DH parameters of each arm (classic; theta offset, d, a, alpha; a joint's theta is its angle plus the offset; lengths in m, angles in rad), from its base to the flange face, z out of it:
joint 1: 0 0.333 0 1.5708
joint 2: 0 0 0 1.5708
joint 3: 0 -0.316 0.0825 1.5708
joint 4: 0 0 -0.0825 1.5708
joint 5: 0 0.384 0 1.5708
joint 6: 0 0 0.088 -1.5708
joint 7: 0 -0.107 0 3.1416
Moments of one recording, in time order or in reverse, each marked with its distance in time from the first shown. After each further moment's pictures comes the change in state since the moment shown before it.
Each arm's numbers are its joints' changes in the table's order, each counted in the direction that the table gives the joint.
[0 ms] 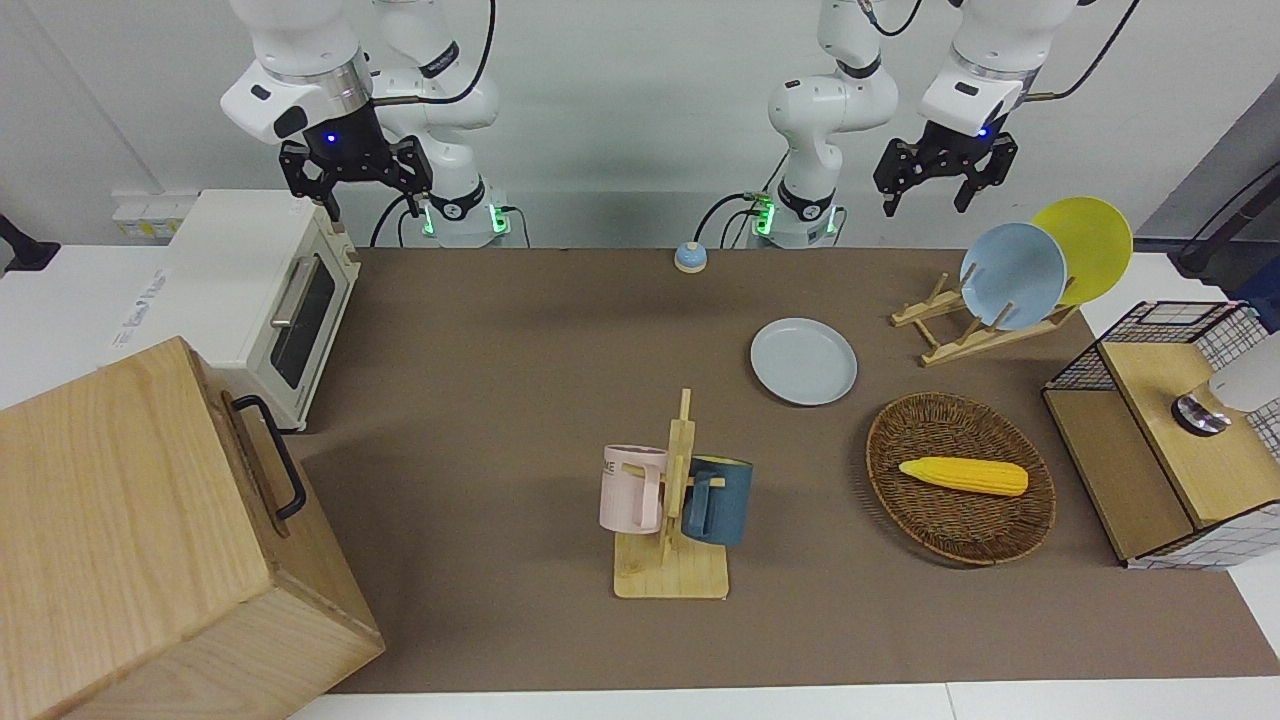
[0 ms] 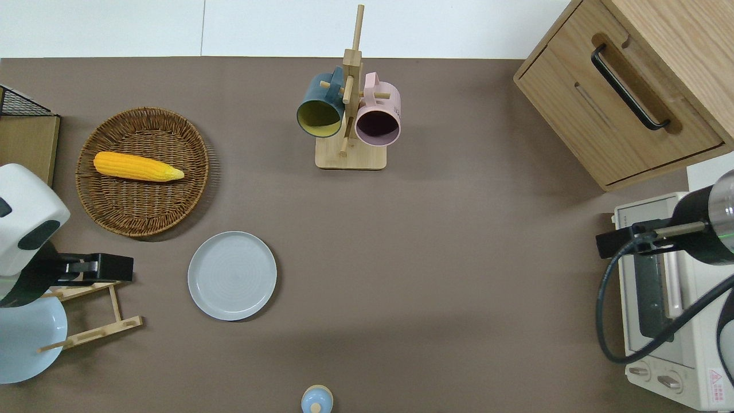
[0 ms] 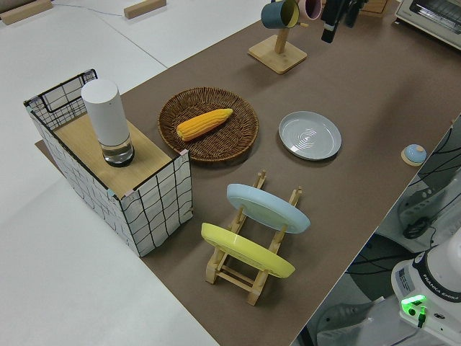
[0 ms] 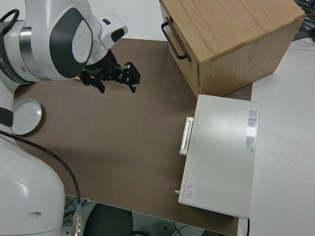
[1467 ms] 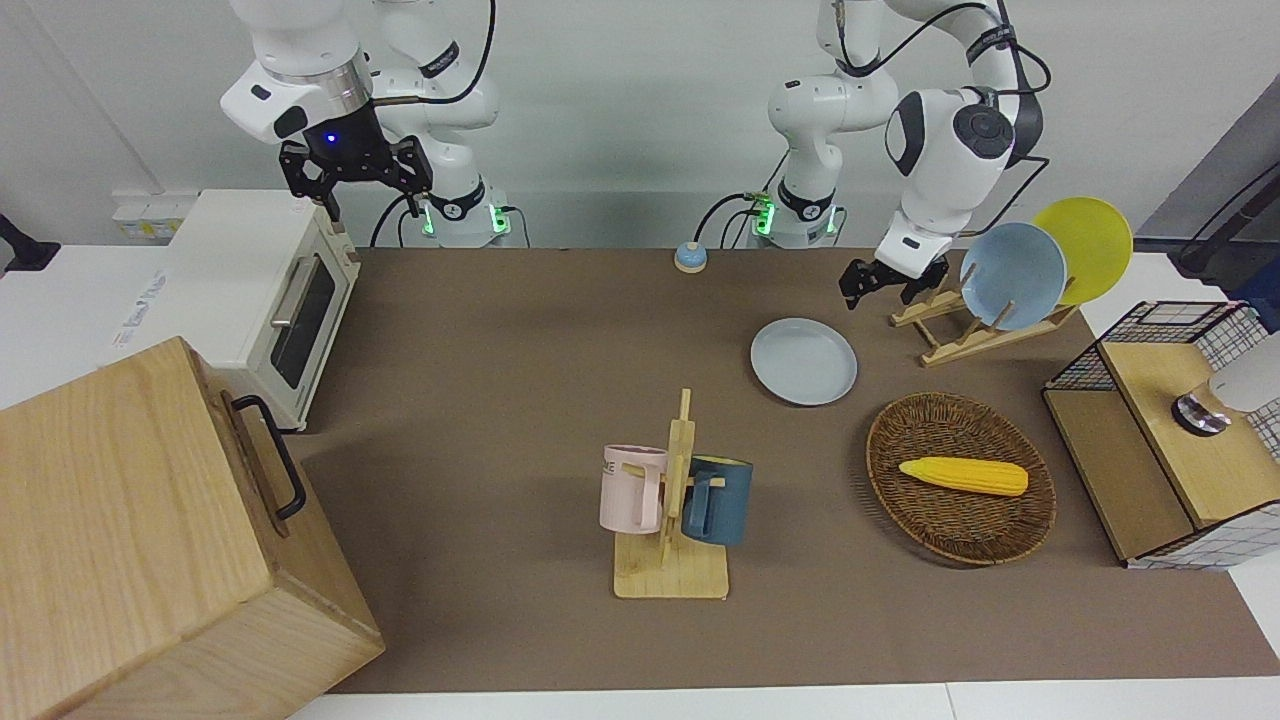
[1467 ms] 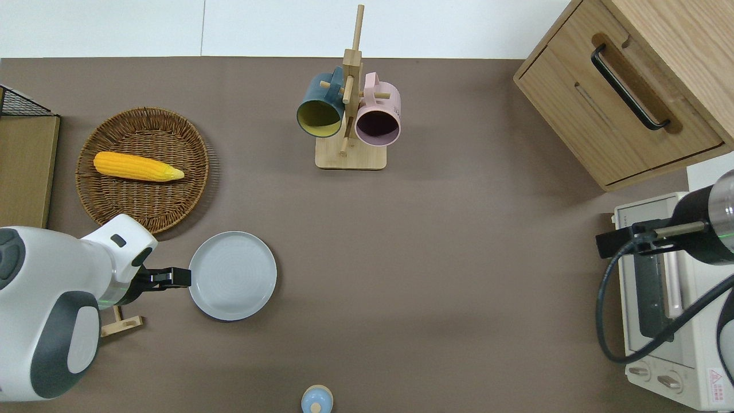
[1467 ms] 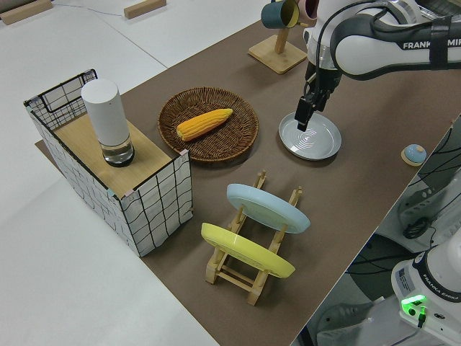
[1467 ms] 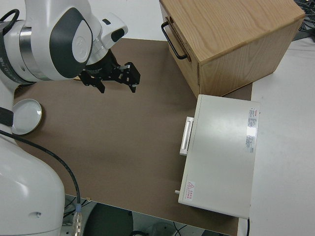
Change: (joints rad) left arm 0.002 0.006 -0.037 0.578 -0.055 0.553 0.001; right arm 0.000 0.000 0.000 0.000 0.000 0.000 0.000
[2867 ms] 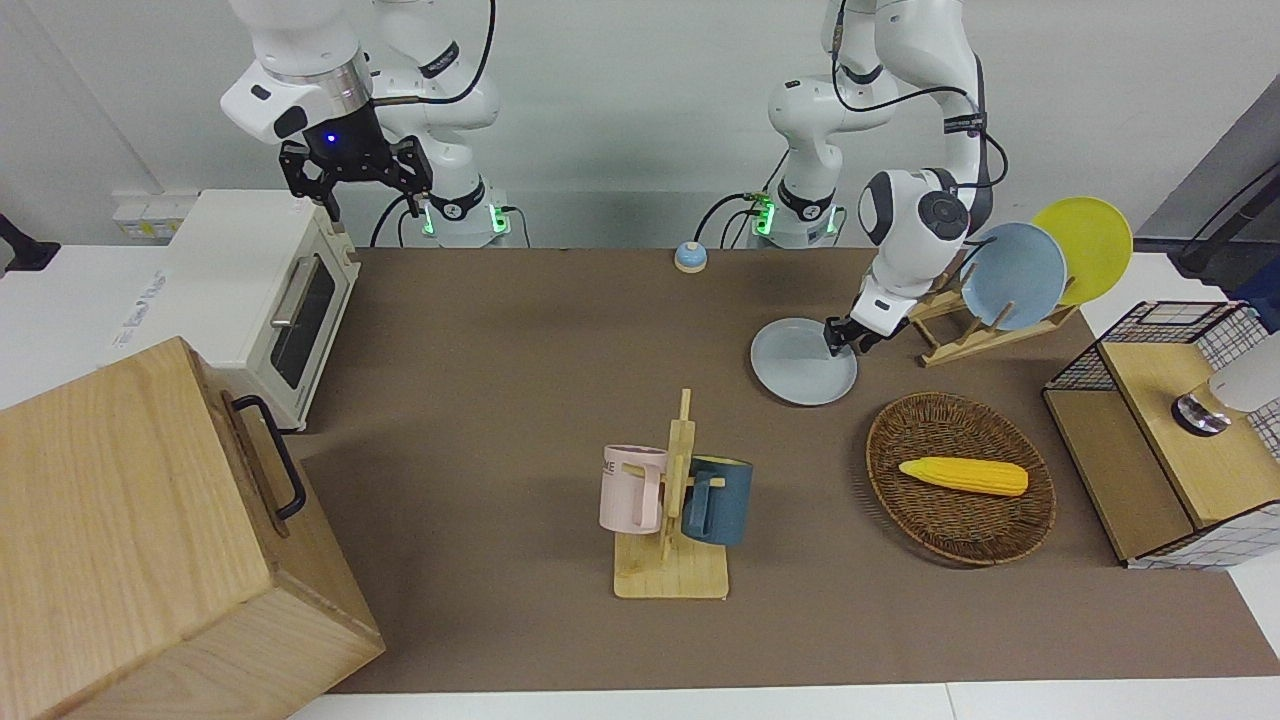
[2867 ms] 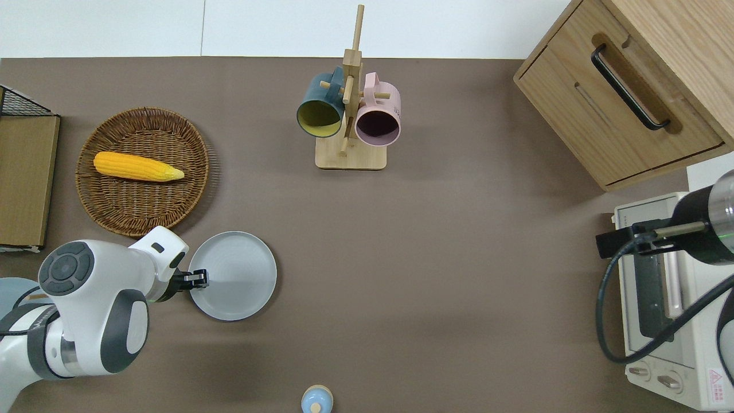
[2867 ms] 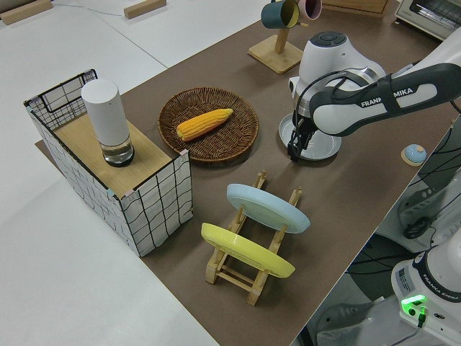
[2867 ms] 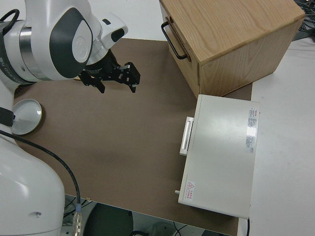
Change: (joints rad) left arm 0.000 -0.163 0.001 0.138 -0.029 0.297 0.022; right arm 0.000 0.000 0.000 0.000 0.000 0.000 0.000
